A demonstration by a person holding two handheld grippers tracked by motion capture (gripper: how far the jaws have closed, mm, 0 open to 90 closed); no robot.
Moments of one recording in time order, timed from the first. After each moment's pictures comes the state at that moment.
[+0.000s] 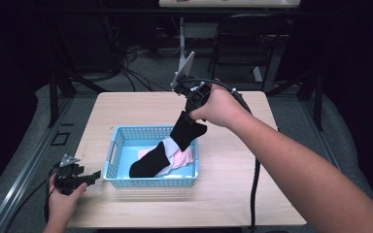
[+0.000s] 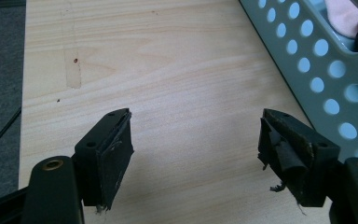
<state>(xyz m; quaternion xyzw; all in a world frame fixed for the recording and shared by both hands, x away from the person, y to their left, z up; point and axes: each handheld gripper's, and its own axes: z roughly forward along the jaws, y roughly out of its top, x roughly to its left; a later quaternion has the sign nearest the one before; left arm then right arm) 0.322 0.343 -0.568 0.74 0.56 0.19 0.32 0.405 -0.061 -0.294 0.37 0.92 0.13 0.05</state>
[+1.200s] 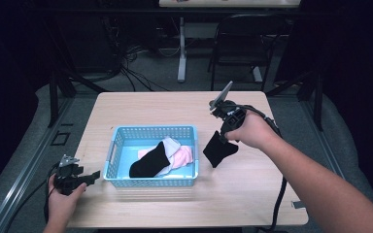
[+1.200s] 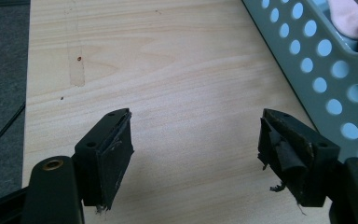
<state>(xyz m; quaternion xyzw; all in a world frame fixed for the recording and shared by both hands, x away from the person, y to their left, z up) 0.321 0.344 -0.567 0.74 0.57 0.19 0.32 0.404 -0.148 -0.374 0.42 0.90 0.09 0.02</state>
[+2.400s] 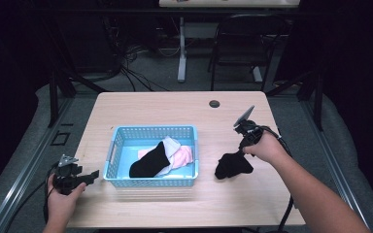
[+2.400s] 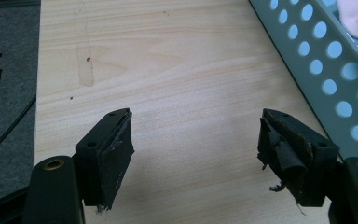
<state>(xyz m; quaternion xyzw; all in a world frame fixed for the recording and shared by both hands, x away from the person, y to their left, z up) 0.322 0.345 -0.568 0.73 0.57 0.20 0.32 0.428 -0.225 -0.478 0.50 0.86 0.07 0.03</state>
